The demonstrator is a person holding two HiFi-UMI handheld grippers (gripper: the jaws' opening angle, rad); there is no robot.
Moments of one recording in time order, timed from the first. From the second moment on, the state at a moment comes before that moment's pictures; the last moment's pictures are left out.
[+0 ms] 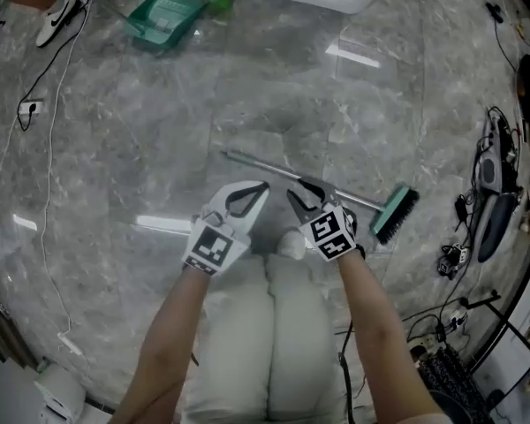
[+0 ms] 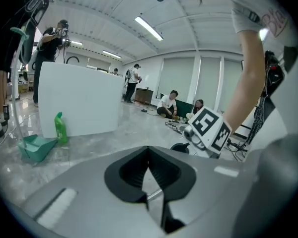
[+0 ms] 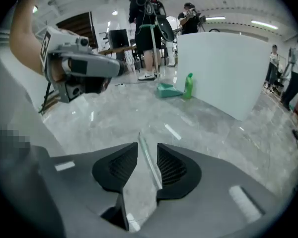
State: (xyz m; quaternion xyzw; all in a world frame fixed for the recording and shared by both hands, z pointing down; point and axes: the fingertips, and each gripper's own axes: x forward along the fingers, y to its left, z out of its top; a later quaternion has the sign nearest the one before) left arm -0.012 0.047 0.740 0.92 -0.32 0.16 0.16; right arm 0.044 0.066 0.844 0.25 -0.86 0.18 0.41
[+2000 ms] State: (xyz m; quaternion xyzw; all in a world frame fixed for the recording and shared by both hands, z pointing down) left arm 0.010 -0.033 0.533 0.93 -0.35 0.07 0.11; right arm 0.163 -0.003 0.667 0.42 -0.84 0.10 0.34
